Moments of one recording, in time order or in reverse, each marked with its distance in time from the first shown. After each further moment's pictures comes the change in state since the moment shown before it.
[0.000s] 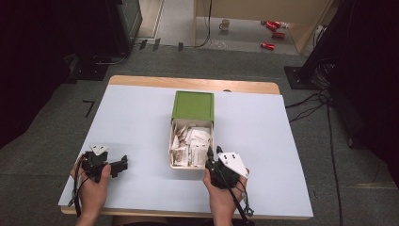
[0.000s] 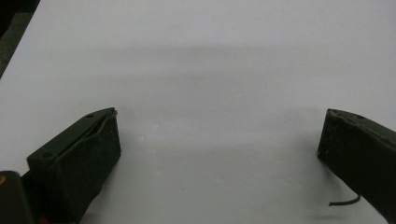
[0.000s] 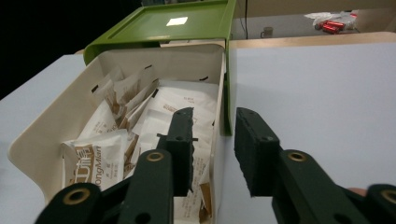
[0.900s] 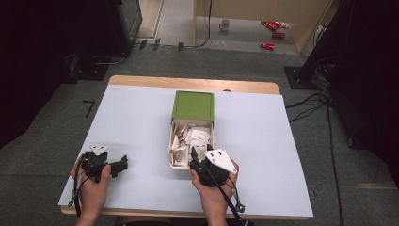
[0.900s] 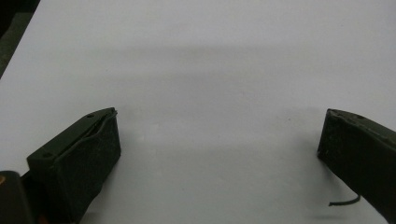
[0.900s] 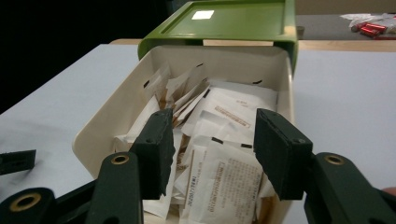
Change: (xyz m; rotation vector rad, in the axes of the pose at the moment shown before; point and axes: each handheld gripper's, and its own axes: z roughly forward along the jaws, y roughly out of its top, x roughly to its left) left arm 0.000 0.000 0.000 0.000 0.000 0.000; right arm 0.027 0.003 0.008 0.030 0.101 -0.056
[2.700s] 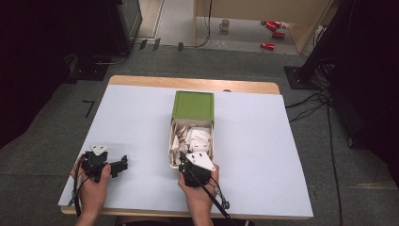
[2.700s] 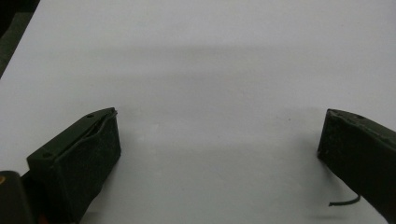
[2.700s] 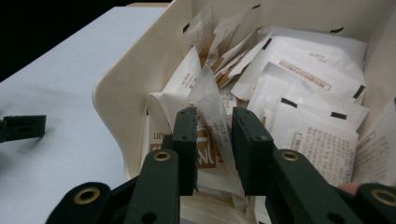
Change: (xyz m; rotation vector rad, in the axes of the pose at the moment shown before) left arm 0.000 0.000 0.000 -0.001 0.000 -0.002; right arm 0.029 -0.030 0.035 0.094 0.050 -0.024
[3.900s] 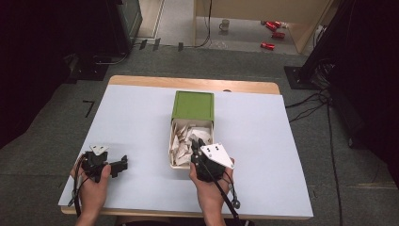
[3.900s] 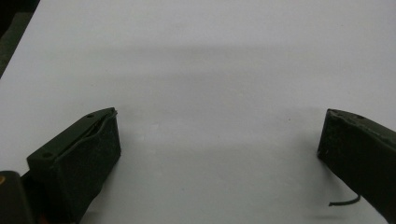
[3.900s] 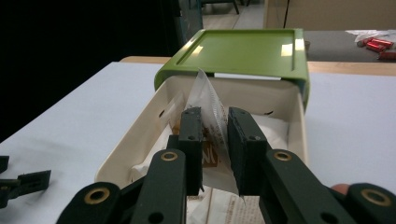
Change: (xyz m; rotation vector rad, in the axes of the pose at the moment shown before) left arm 0.000 0.000 0.000 0.001 0.000 0.001; right arm -0.020 0.044 -0.039 -0.141 -0.024 0.012
